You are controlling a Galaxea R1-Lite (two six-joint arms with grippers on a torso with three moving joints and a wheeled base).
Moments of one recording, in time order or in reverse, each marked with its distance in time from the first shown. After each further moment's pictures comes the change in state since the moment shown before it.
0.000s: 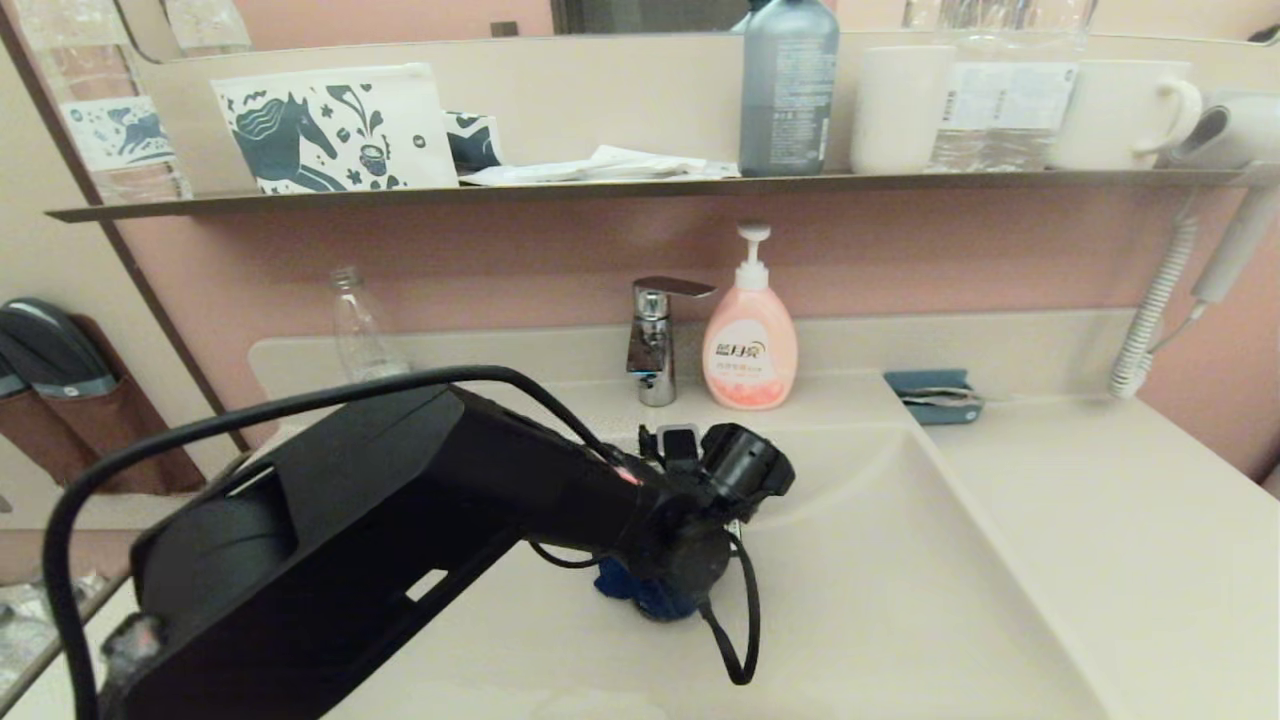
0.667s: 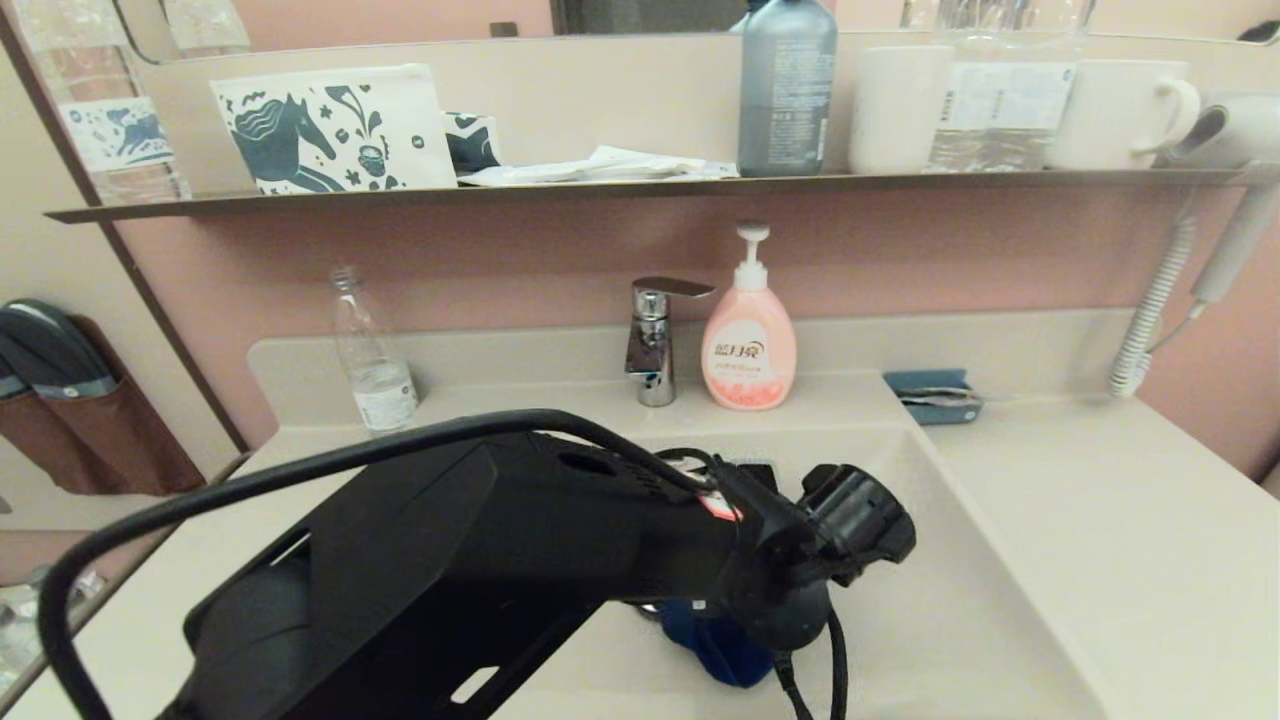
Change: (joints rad) left arm -0.179 0.036 -0.218 0.388 -0.037 -0.156; right arm 0.000 0.000 0.000 0.000 0.000 0.000
